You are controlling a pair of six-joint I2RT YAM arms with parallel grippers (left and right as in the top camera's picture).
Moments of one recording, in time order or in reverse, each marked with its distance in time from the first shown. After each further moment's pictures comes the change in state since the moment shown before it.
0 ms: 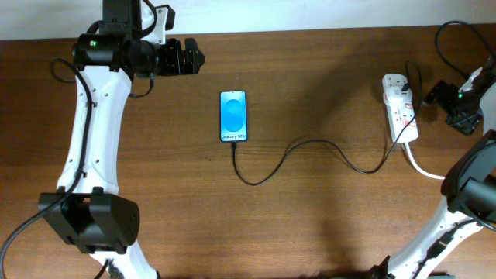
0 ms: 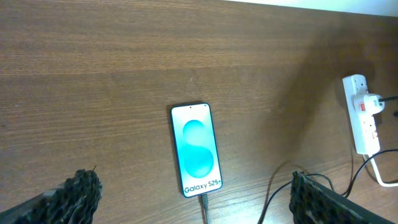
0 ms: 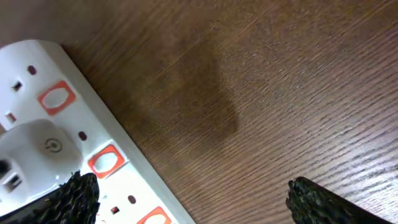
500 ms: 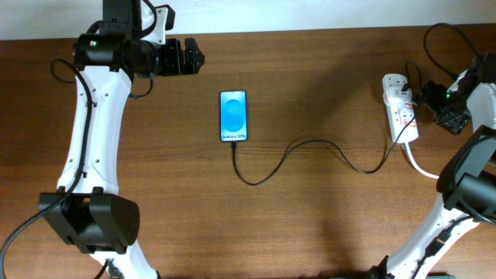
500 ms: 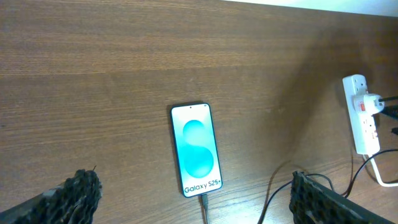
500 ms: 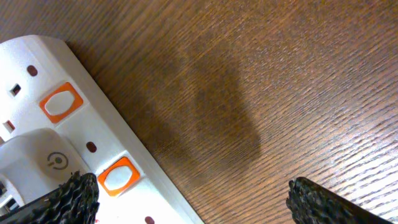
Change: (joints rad) left arm 0.000 0.000 0.000 0.000 0.000 0.000; right arm 0.040 0.016 -0.047 0.075 0.004 0.061
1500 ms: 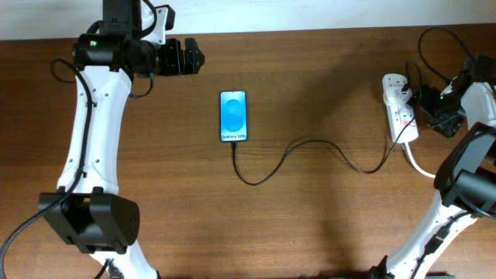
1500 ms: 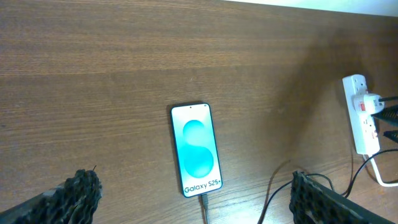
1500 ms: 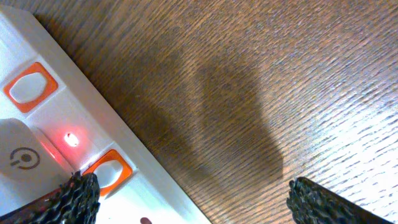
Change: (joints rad) left arm 0.000 0.000 0.000 0.000 0.000 0.000; right arm 0.024 0.034 0.009 -0.048 0.013 0.029
